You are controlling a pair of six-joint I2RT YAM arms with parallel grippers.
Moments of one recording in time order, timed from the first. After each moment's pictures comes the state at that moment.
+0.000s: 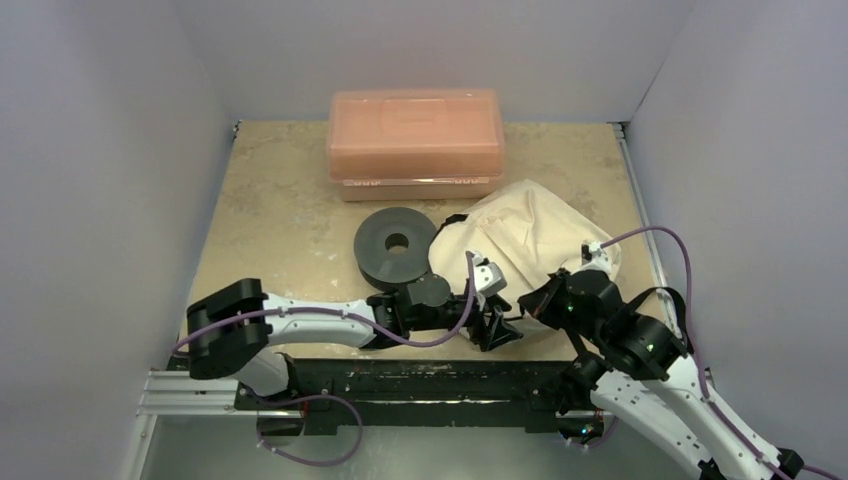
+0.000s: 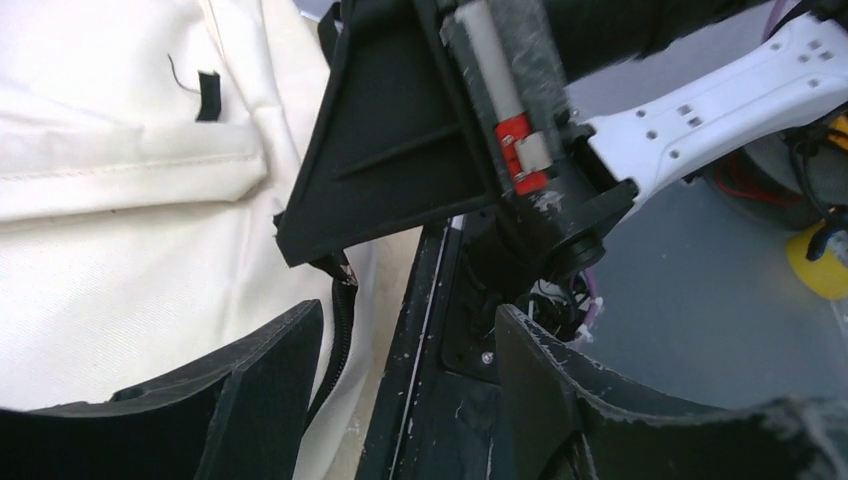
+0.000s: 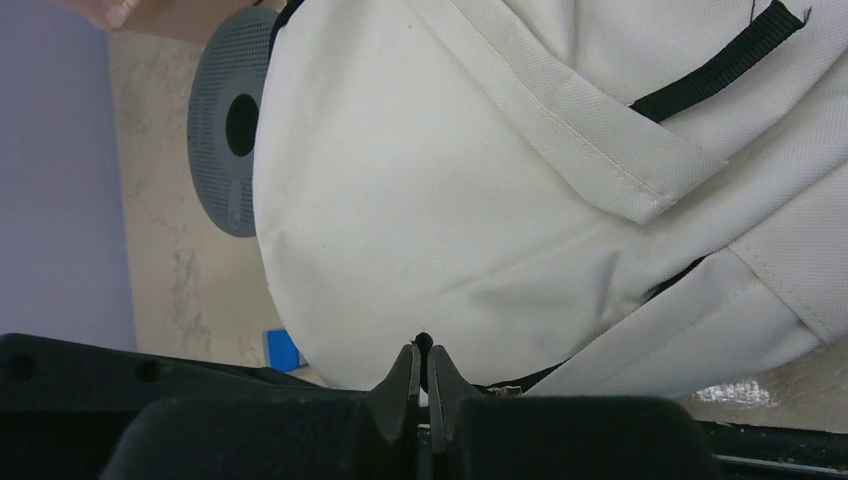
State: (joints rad) left arm -1.25 1.48 0.80 0.56 0.14 -0.32; right arm 0.71 0.46 0.69 -0.90 0.22 1.03
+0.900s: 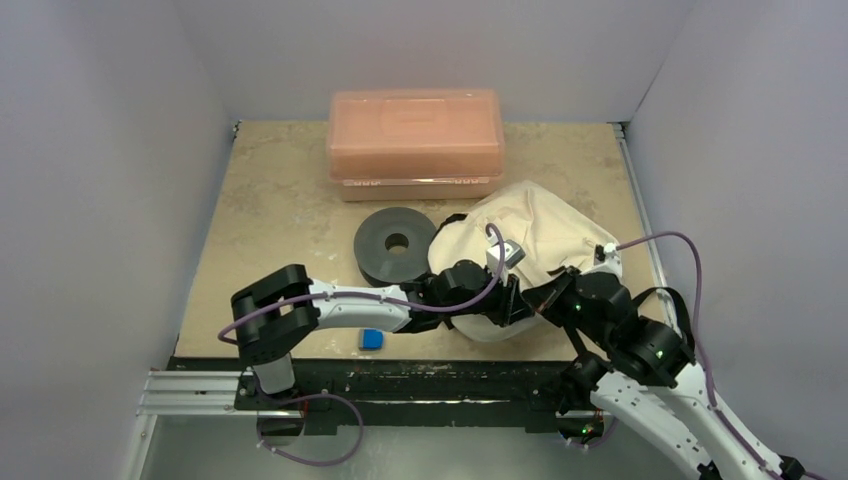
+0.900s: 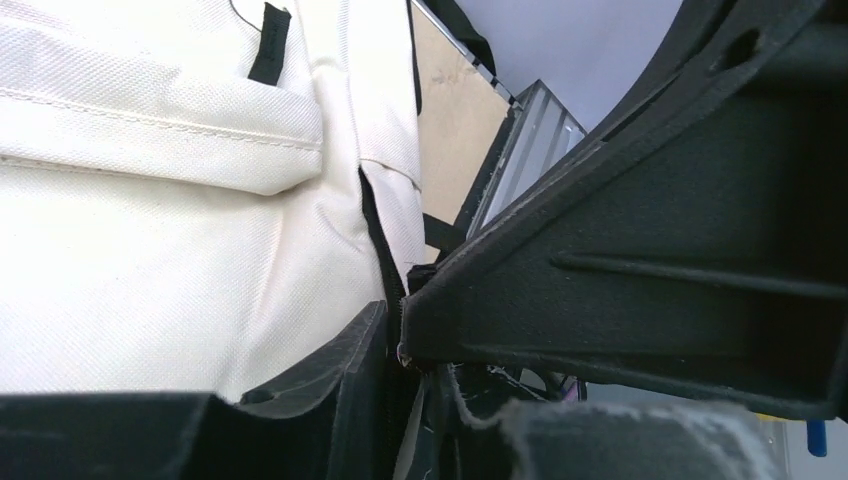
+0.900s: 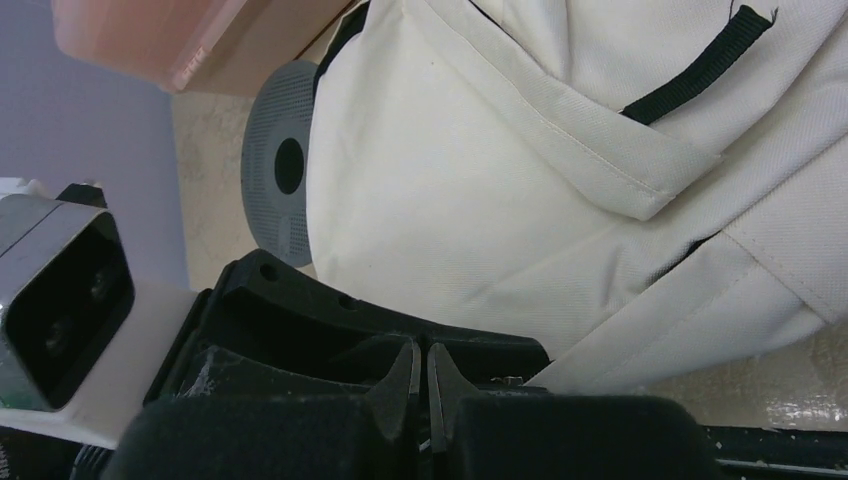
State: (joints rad) left arm -1.22 1.73 1.02 0.44 0.08 -0.61; right arm 0.70 0.43 0.72 -0.89 0.24 1.12
